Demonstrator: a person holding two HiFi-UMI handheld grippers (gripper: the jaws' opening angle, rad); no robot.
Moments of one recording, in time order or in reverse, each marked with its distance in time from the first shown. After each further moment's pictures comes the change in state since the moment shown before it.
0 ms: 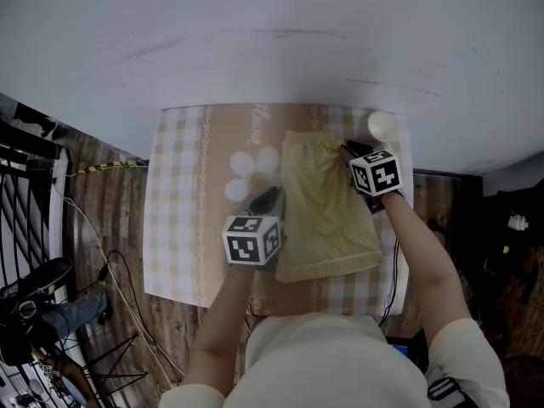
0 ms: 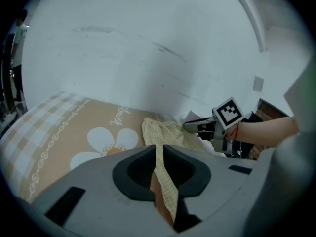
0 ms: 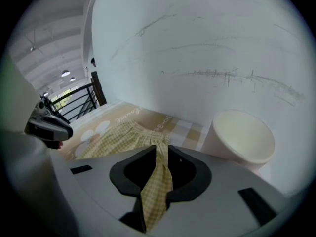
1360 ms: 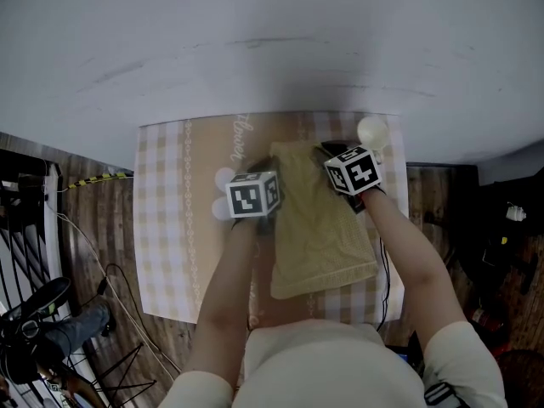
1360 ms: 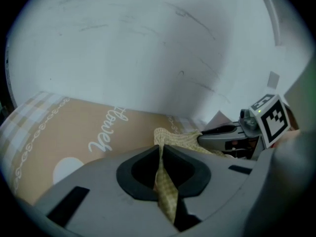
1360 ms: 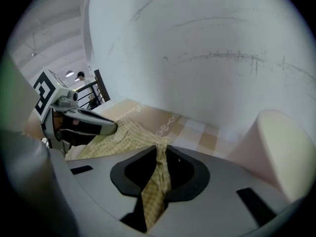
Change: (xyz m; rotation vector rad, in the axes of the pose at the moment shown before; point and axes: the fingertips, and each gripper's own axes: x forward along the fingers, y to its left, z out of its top) left arm 0.117 0.038 0.045 -0.010 0.101 0.057; right arm 0.043 0.008 0.010 0.005 0.060 0.083
